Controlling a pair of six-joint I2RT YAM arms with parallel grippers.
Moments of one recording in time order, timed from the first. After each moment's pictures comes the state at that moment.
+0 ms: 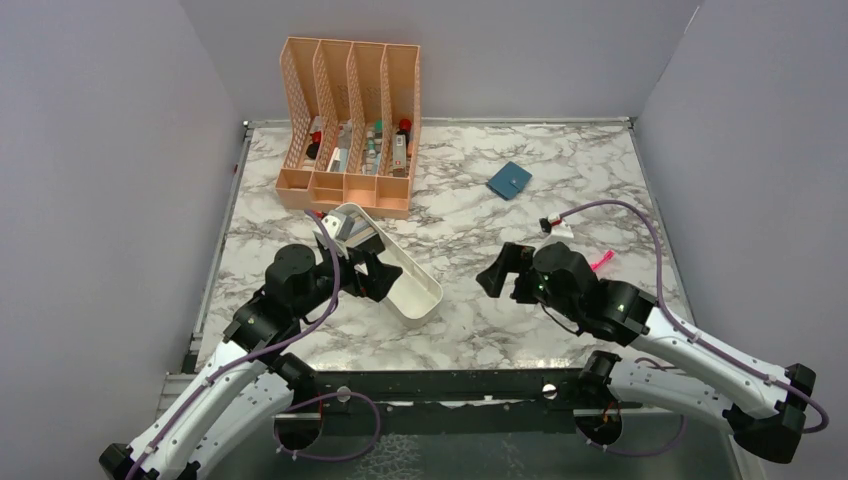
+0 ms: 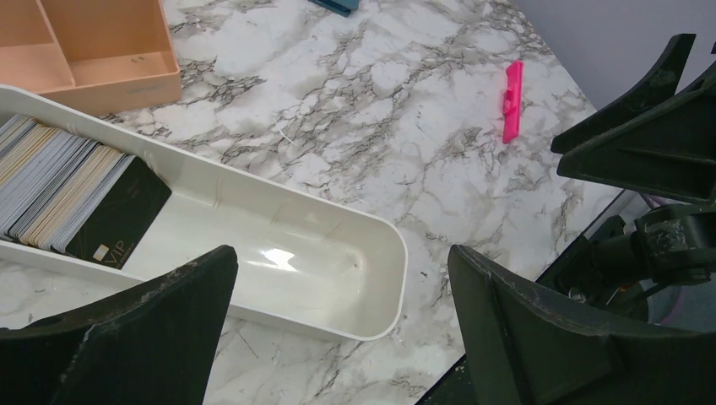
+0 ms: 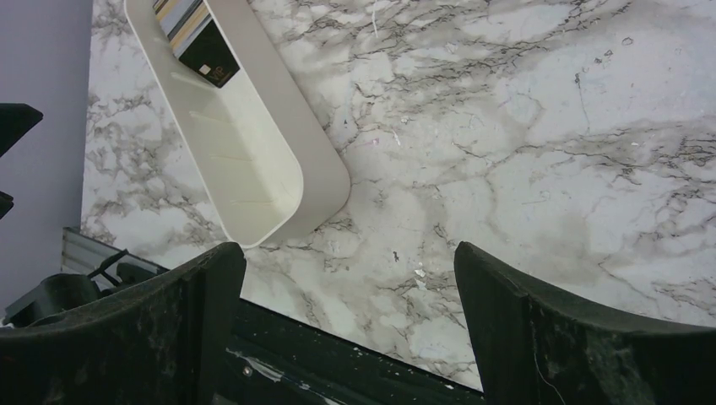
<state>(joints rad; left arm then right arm) -0.60 0.57 0.62 -0.32 0.15 -0.36 0.94 0.81 0.78 -0.58 0.33 0.86</state>
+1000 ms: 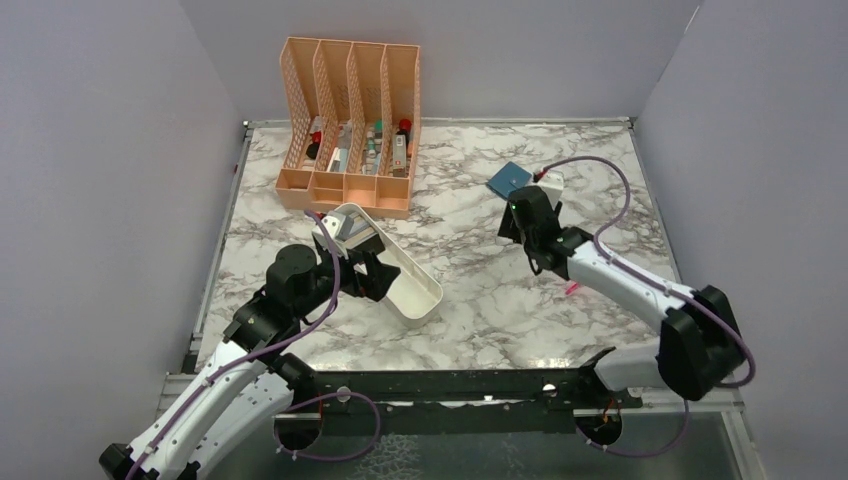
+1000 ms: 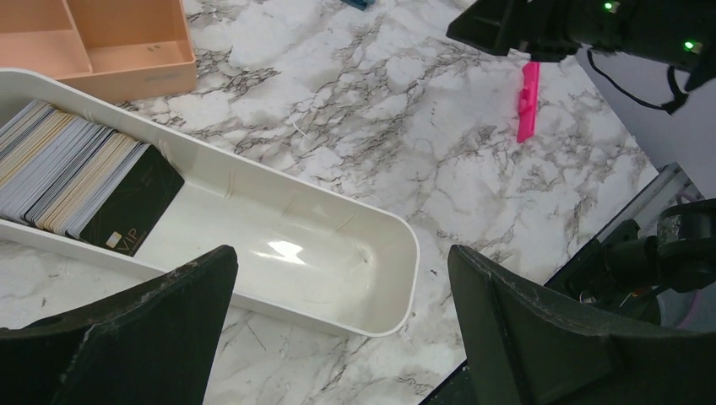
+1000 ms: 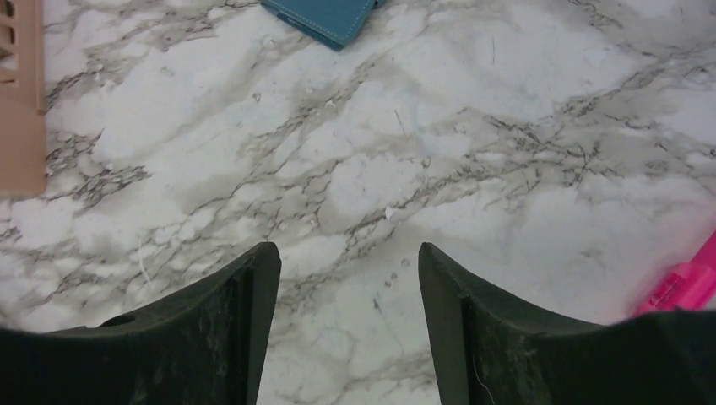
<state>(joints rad) -0.60 0.57 0.62 -0.34 0.11 -0.36 0.61 1.27 0.83 -0.25 0.57 0.57</state>
